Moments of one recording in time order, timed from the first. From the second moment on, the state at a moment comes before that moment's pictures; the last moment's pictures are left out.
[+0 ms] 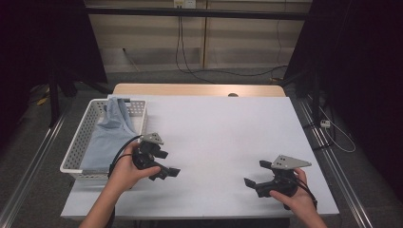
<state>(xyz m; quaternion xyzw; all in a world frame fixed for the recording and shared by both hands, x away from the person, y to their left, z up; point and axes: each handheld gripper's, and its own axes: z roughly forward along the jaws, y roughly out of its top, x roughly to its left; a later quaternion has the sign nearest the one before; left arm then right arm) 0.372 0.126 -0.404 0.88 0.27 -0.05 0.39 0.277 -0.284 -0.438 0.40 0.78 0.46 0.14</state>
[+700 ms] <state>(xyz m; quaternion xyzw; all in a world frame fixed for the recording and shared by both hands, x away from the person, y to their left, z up) 0.366 0.134 -0.413 0.88 0.28 -0.05 0.39 0.275 -0.286 -0.439 0.40 0.78 0.47 0.15</state>
